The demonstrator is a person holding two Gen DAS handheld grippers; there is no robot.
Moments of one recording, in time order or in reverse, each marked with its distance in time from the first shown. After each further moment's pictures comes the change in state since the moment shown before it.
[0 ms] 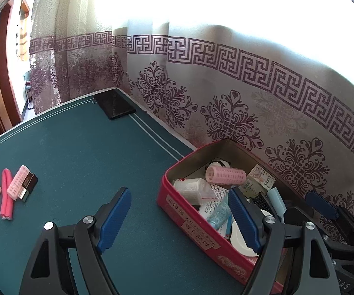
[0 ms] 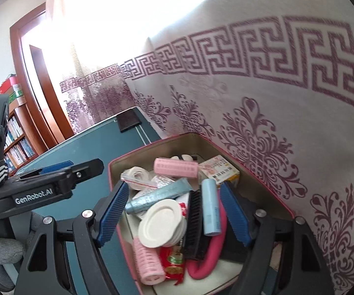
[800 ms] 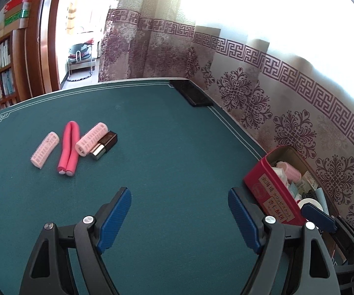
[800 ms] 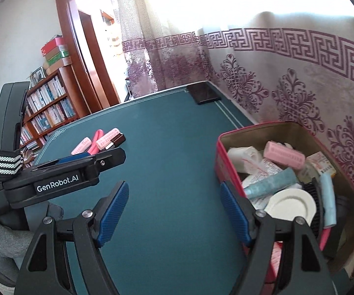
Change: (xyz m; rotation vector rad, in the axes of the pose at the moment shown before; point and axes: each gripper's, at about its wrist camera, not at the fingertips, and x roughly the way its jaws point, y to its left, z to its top) left arm -0.055 0.123 -0.047 -0.232 -0.015 0.161; right arm 0.028 0.124 -0.028 -0.187 0.142 0.240
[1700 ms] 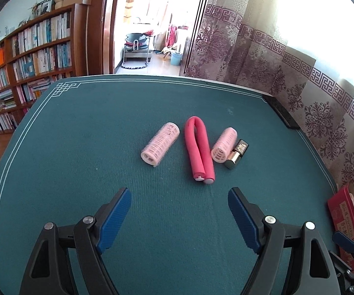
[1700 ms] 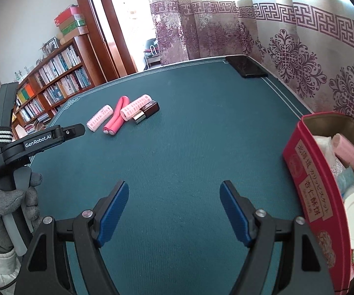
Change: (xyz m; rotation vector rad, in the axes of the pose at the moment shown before) left arm -0.005 0.163 -0.001 -0.194 -0.014 0.243; right arm 0.071 0.062 -0.006 -0.073 0.156 0.079
